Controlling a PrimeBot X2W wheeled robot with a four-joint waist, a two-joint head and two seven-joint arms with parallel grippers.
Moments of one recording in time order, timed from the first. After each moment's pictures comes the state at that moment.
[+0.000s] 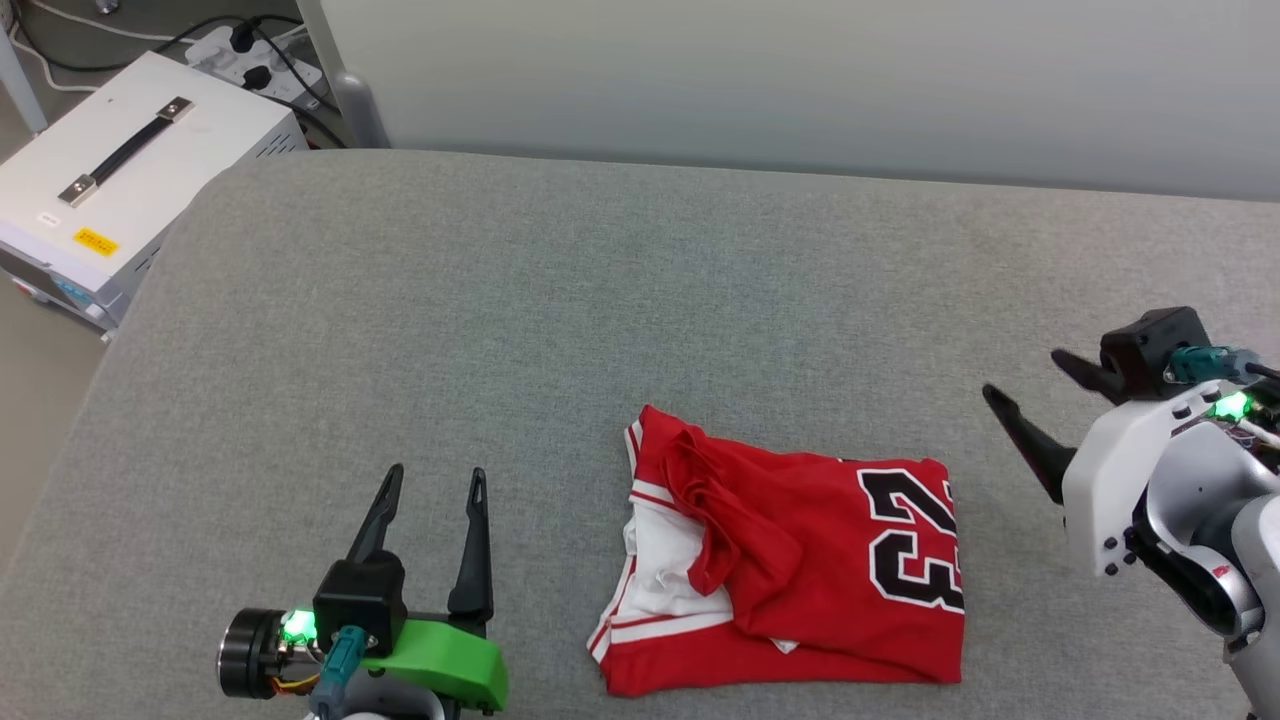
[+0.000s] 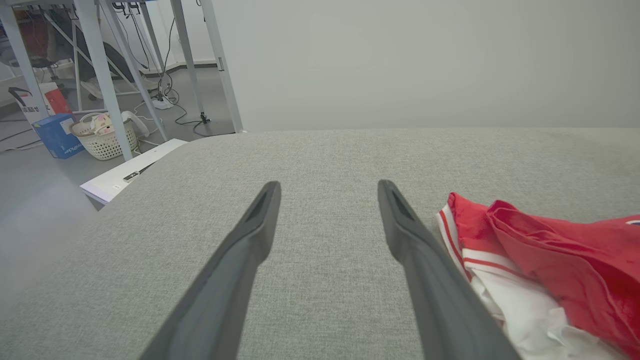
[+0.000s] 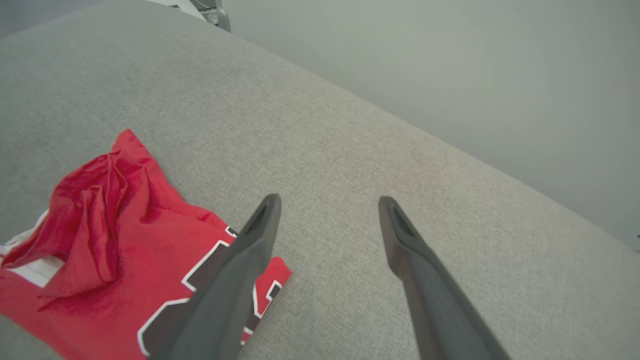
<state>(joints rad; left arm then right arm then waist) 0.02 0.06 -0.12 0.10 -0.05 0.00 -0.26 -0.31 -0.51 0.33 0.02 0.43 0.13 0.38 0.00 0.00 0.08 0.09</state>
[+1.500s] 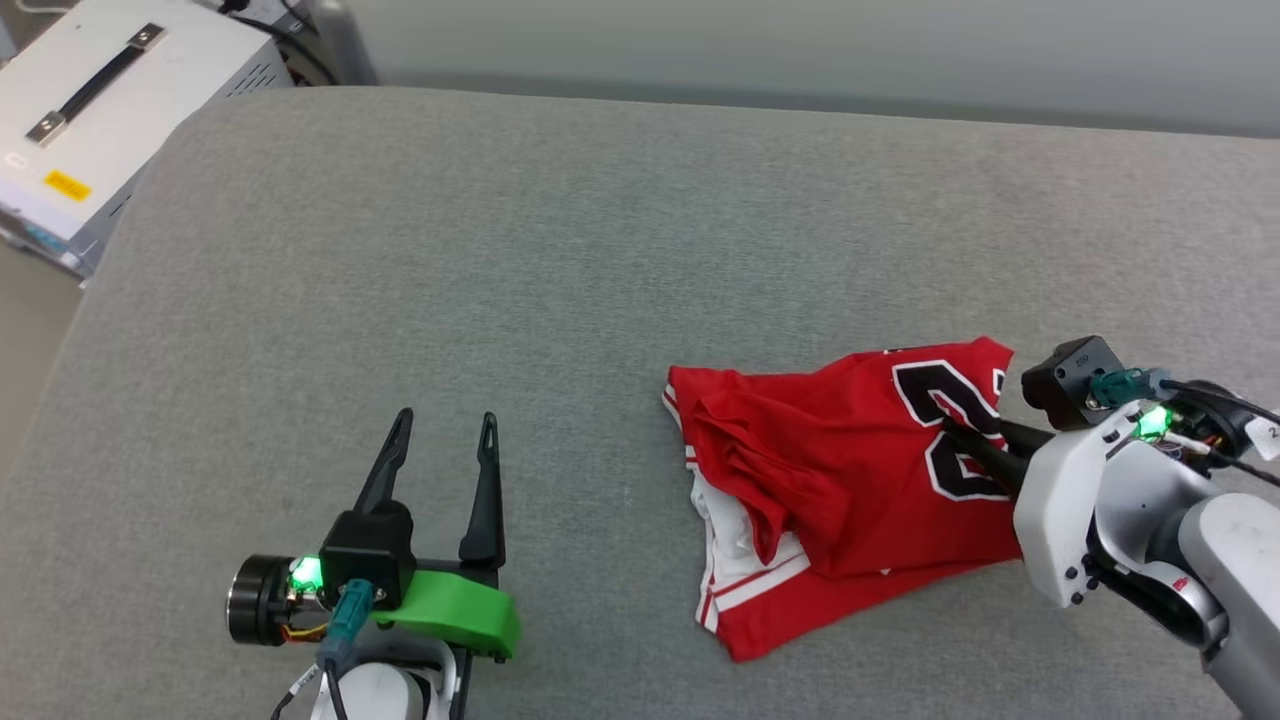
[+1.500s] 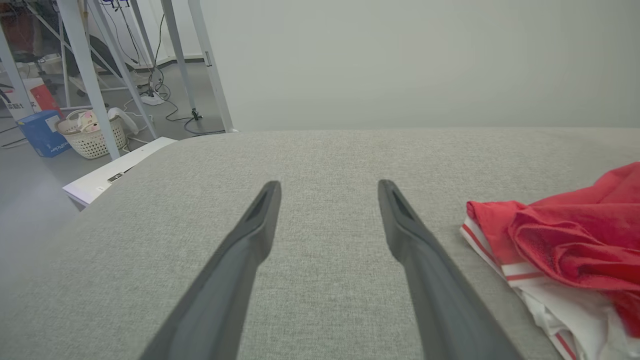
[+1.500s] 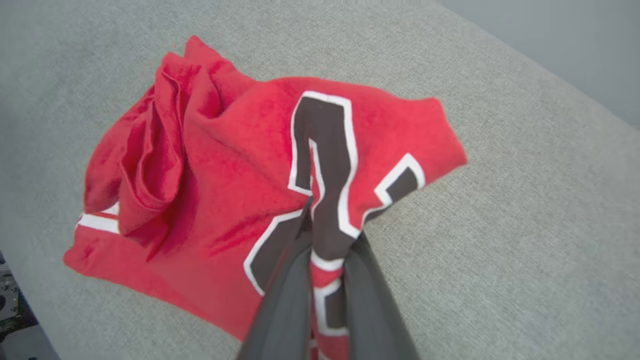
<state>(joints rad) -0.07 0.06 -0.15 0.11 -0.06 0.02 -0.26 -0.41 -0.61 0.61 0.07 0.62 0.13 0.36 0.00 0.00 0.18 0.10</state>
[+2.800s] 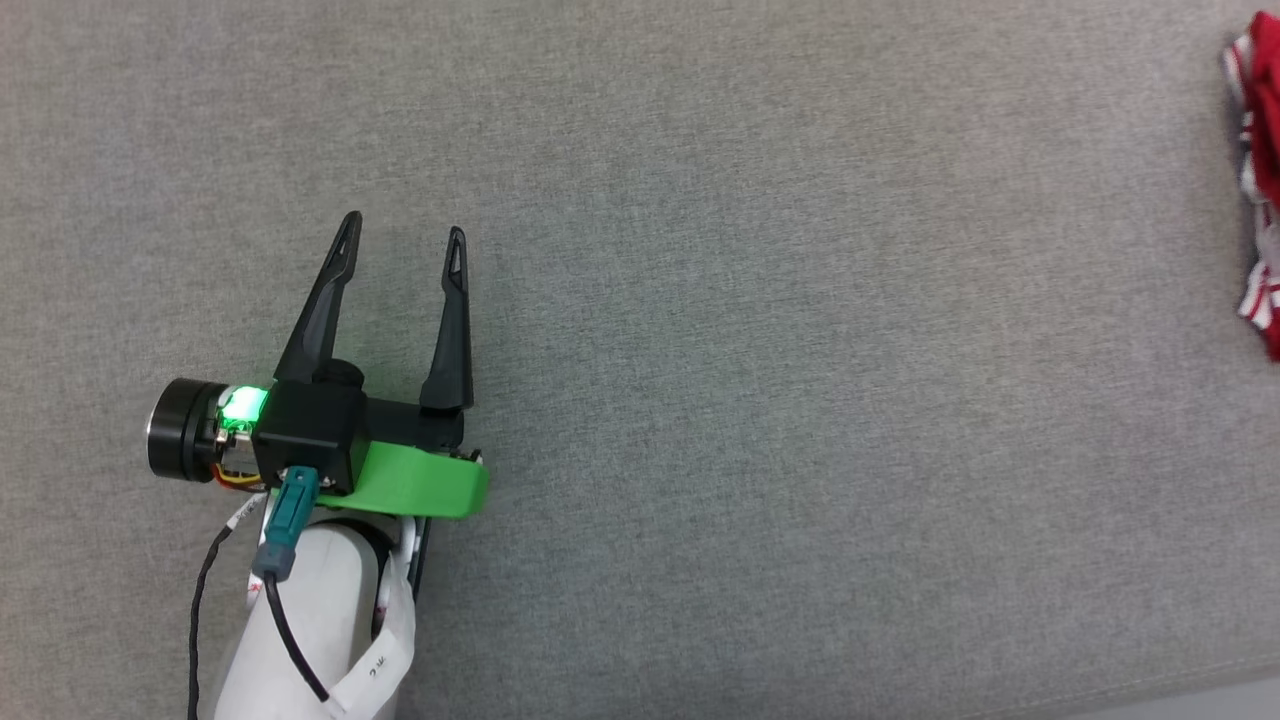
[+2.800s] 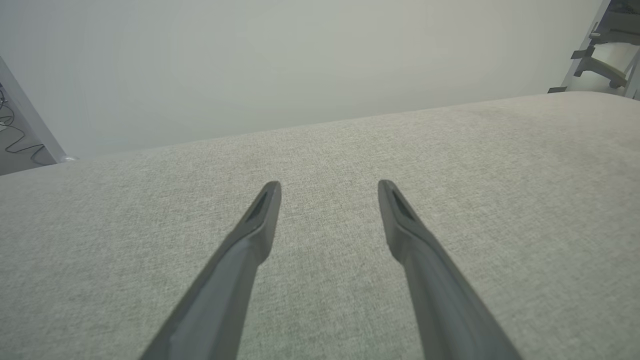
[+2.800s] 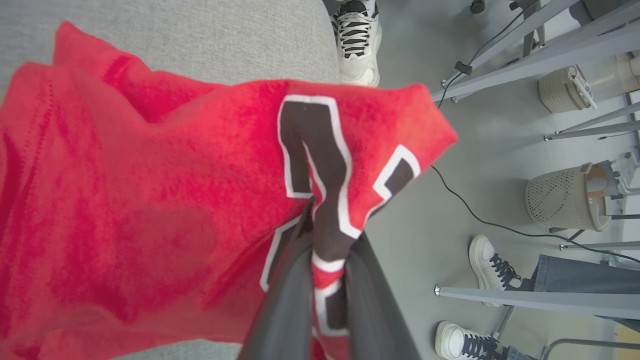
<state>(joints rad) -0.27 0.12 -0.13 -0.03 -0.01 -0.01 -0.26 -0.73 -0.95 0.22 0.48 0.52 0.13 0.41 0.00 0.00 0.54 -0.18</state>
